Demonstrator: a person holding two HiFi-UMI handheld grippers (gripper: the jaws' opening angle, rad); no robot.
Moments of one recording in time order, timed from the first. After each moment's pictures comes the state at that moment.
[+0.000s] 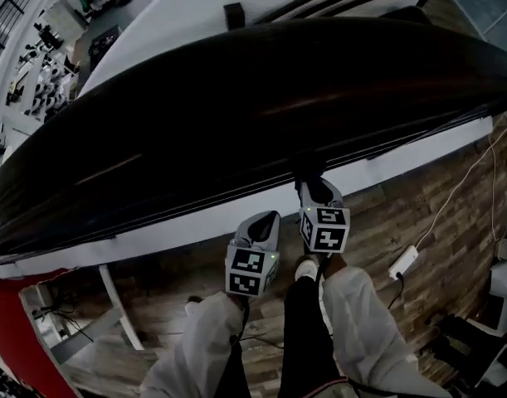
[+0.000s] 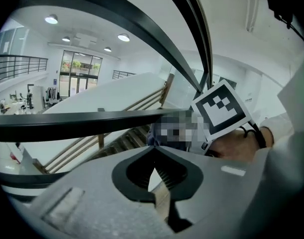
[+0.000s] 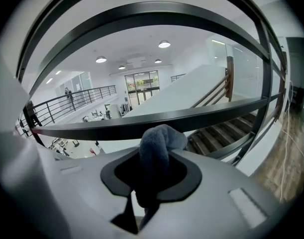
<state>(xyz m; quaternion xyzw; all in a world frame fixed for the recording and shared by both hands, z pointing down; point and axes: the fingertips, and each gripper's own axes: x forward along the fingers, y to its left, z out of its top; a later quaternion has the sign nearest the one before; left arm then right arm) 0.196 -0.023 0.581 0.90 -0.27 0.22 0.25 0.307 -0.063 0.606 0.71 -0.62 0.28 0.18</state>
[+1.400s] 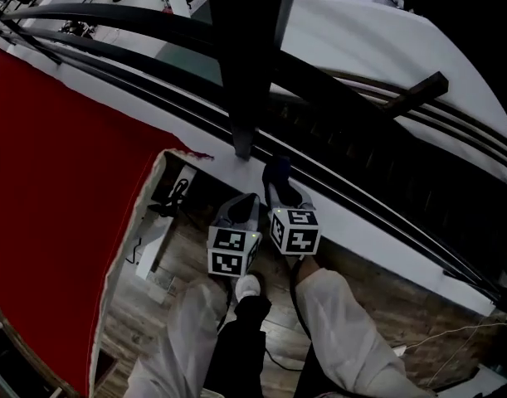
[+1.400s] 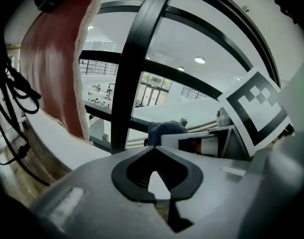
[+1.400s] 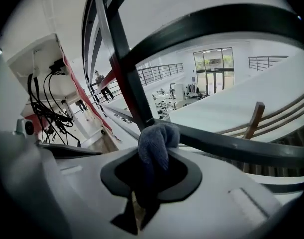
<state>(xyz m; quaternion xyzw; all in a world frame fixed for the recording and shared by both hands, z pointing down) -0.492 -0.053 0.686 0.71 -0.61 0.14 0.32 -0.451 -0.100 0.710 0.38 -0.84 0.28 0.27</state>
